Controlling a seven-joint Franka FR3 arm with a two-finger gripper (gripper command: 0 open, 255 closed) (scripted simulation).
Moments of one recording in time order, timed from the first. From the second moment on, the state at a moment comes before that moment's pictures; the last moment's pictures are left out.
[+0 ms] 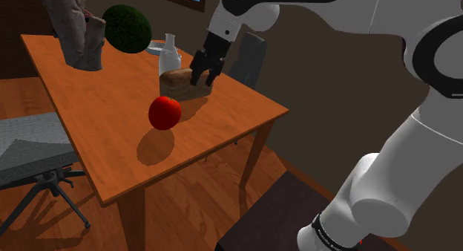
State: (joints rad) arm 0.09 -0.03 0.02 -1.84 0.31 1.87 -0.21
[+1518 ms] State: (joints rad) arm 0.10 0.29 0.04 -1.61 0.40 1.93 -0.30
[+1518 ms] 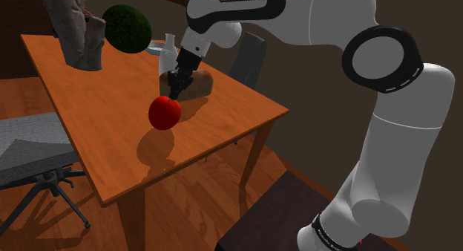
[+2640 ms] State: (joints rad) arm 0.09 0.28 0.04 -1.45 0.38 1.77 -0.24
